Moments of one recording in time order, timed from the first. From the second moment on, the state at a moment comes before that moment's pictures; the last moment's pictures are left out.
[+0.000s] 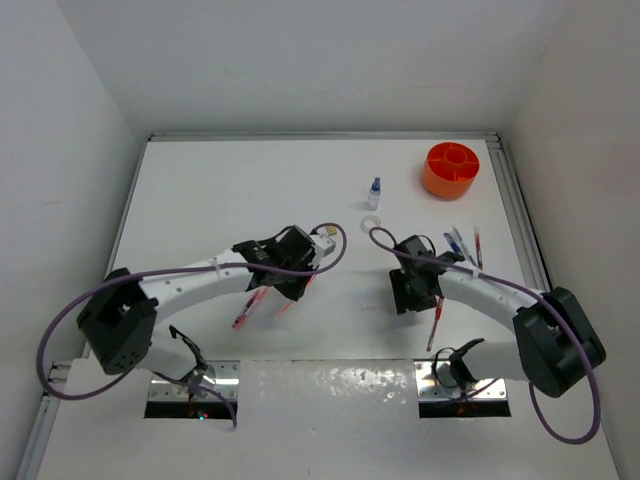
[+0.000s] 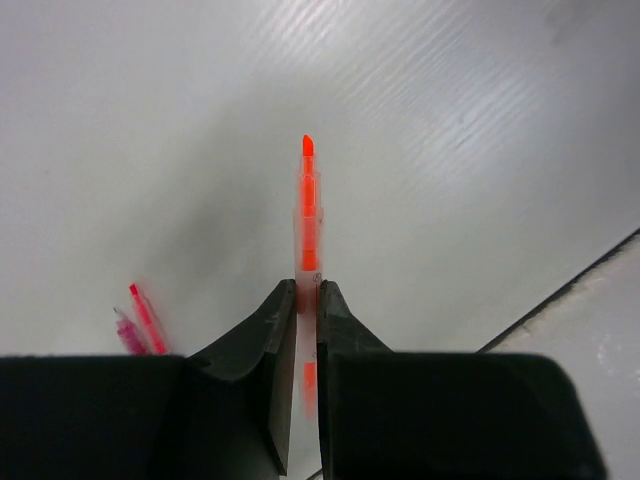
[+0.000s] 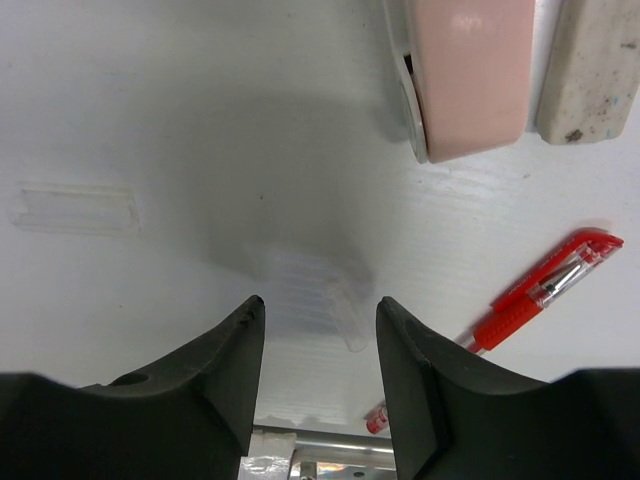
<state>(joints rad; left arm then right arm) -0.83 1.45 0.89 -0.56 0.02 -0.13 0.51 1.31 0.56 -0.58 0.06 0.35</state>
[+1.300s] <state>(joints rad) -0.82 1.06 0.95 -0.37 0.19 0.06 0.55 1.02 1.10 -0.46 0.02 0.45</state>
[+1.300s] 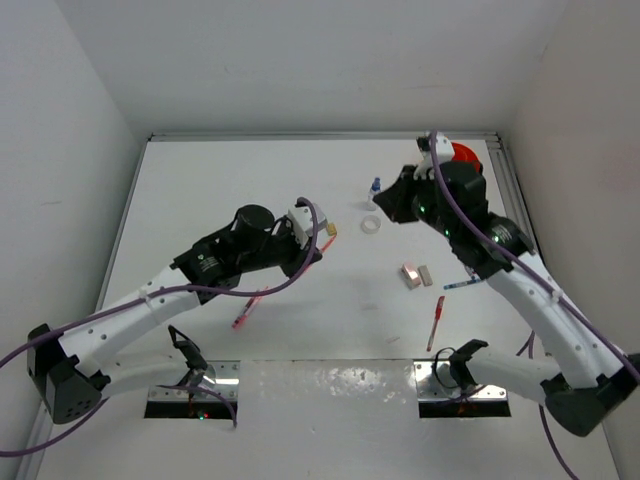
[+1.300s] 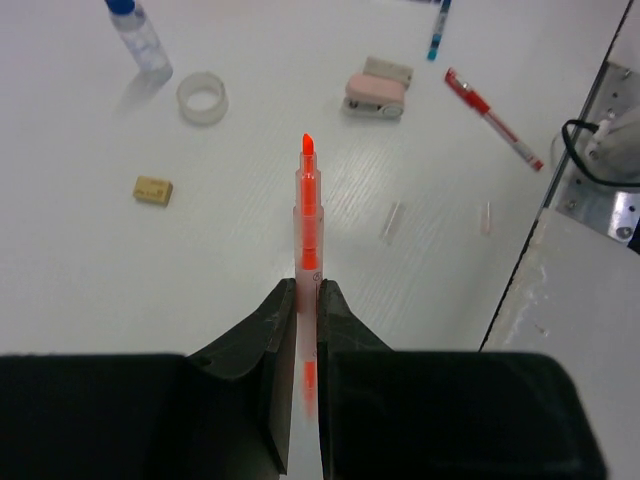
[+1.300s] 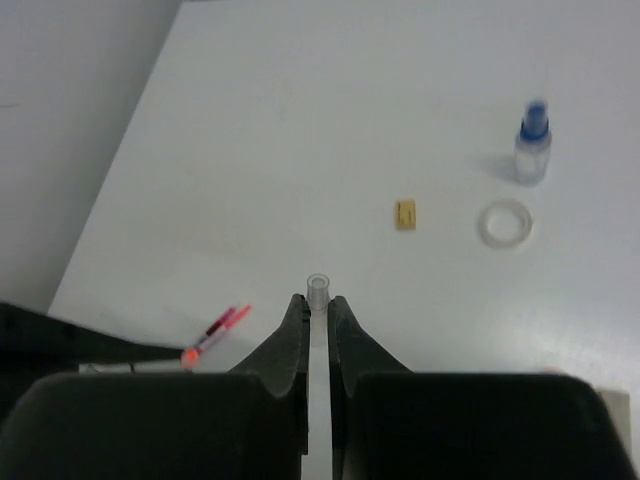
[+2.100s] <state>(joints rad) -0.59 1.39 1.17 -0.05 0.46 0.03 0.43 1.20 1.12 0.04 -0.33 0.30</state>
